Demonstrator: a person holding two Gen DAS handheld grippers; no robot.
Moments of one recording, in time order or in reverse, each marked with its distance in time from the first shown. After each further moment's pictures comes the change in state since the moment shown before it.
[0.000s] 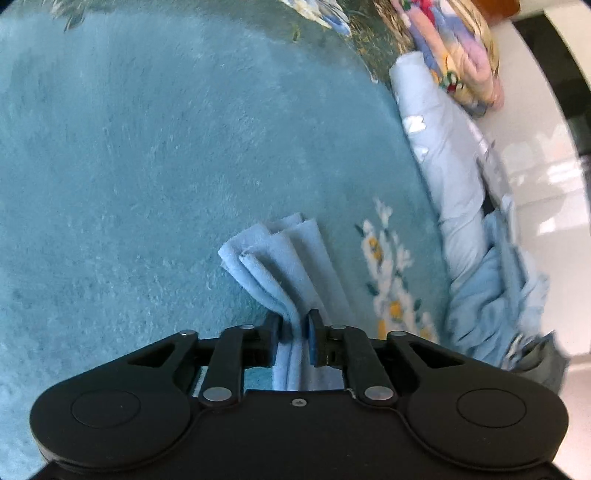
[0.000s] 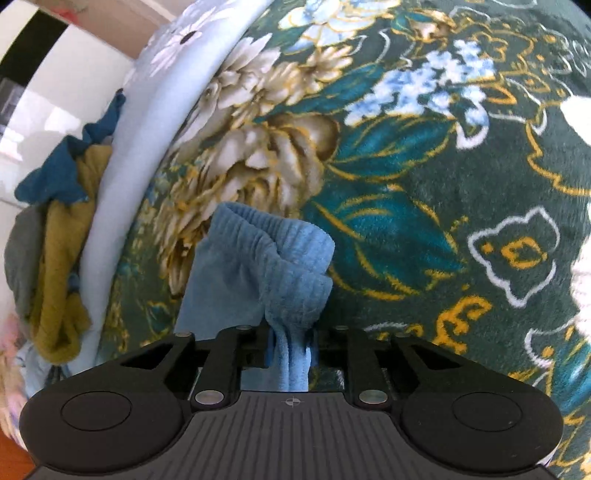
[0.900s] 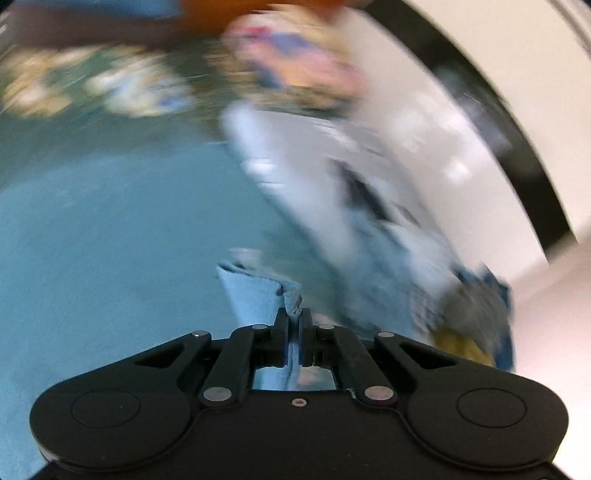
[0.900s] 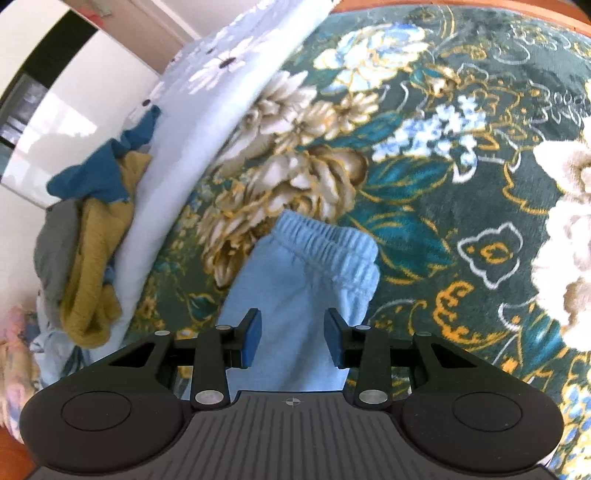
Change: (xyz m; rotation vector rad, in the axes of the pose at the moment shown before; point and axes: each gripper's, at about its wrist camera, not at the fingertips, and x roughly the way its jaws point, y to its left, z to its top) left arm -0.074 -0.111 -0.027 0.558 -0.067 -0.254; right arm -0.062 0.032 -0.027 -0.058 -0.103 0.027
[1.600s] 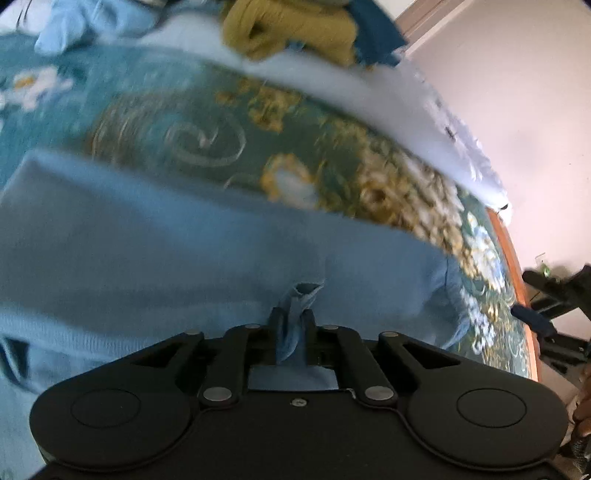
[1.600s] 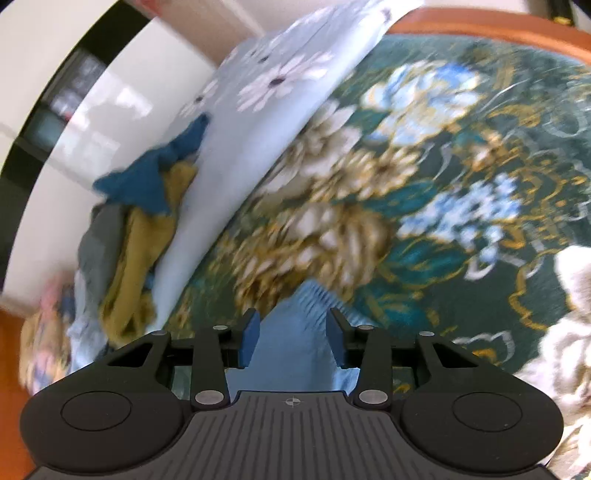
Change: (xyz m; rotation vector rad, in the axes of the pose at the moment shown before) left arm 0.104 -0.173 -0.239 0.387 0.655 -0.160; right arm -0.016 -0.016 0.064 -0.145 0.084 0.163
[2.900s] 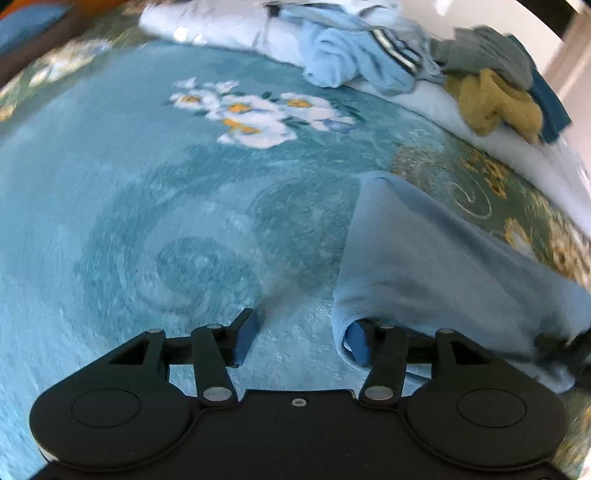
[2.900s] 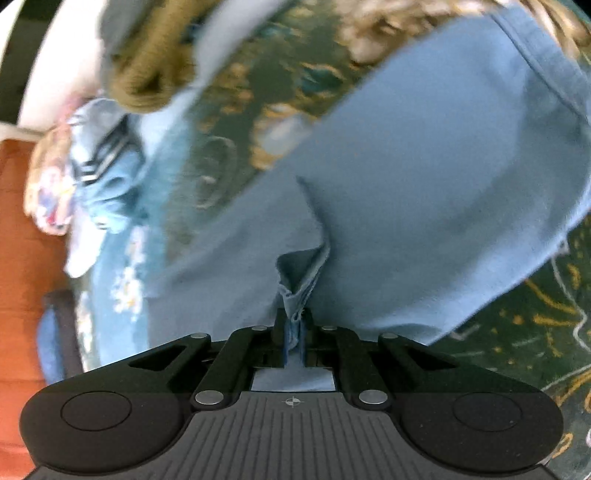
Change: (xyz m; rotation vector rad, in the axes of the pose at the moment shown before) left arm -0.100 0.124 -0.043 -0.166 -0.233 0.485; right arm 0.132 0.066 -0.113 -0.181 0.533 0.017
